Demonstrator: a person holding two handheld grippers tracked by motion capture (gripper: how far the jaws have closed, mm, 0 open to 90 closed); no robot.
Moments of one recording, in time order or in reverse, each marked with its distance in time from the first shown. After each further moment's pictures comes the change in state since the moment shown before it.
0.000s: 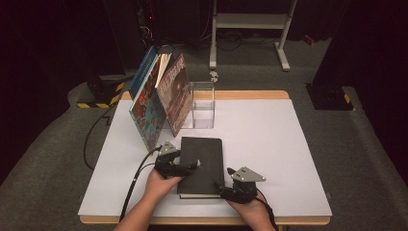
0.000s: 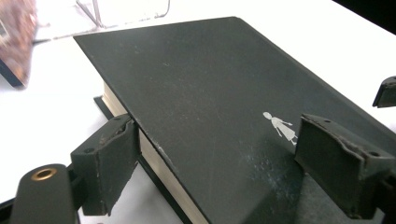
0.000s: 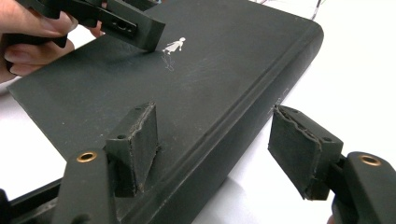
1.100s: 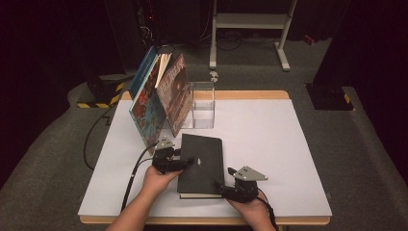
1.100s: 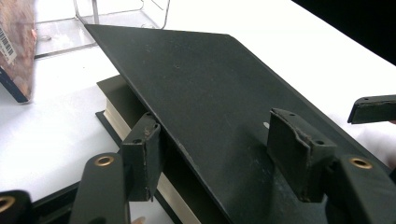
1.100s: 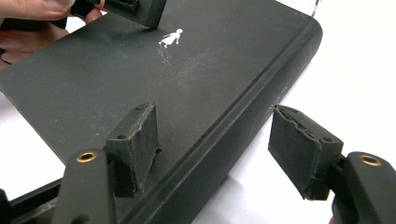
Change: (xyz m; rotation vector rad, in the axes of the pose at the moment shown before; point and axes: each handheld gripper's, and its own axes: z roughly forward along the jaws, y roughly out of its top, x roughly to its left) left arm 0.002 0.018 -0.005 0.021 -0.033 -0.044; right arm -0.005 -0.001 0.000 -0.012 0.019 0.032
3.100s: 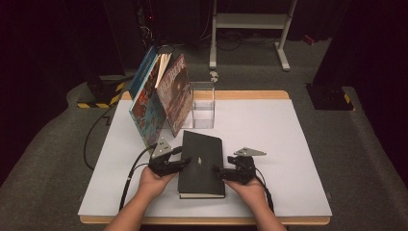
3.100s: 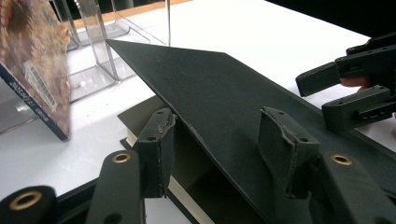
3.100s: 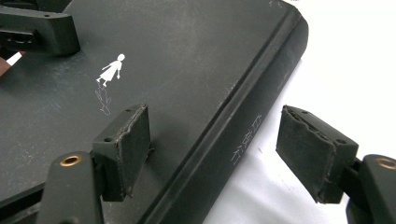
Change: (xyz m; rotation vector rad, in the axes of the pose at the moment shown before) left arm -0.010 -0.002 -0.017 -0.106 -0.022 0.185; right arm -0.039 0.030 0.034 0.097 0.060 0.181
